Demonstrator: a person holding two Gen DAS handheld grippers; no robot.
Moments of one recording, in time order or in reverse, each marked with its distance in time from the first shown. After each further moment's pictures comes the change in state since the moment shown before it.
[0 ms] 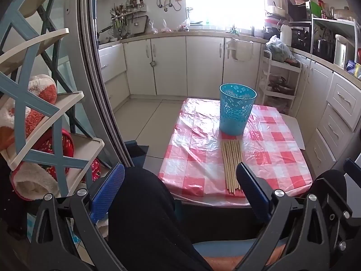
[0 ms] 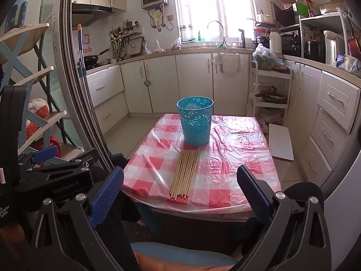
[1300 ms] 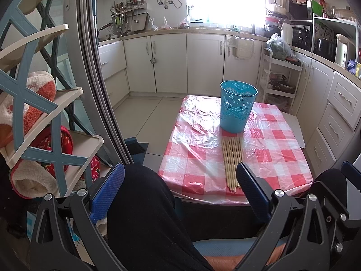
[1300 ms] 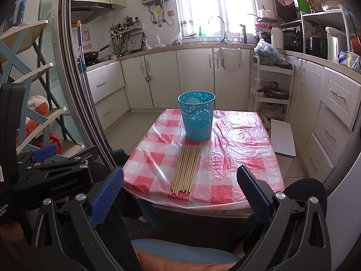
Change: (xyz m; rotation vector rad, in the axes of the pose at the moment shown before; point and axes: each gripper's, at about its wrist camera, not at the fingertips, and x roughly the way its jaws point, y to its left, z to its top) left arm 0.004 -0.002 -0.002 -0.005 0.018 0.005; right arm 0.004 -0.005 -0.004 0.016 0.015 0.005
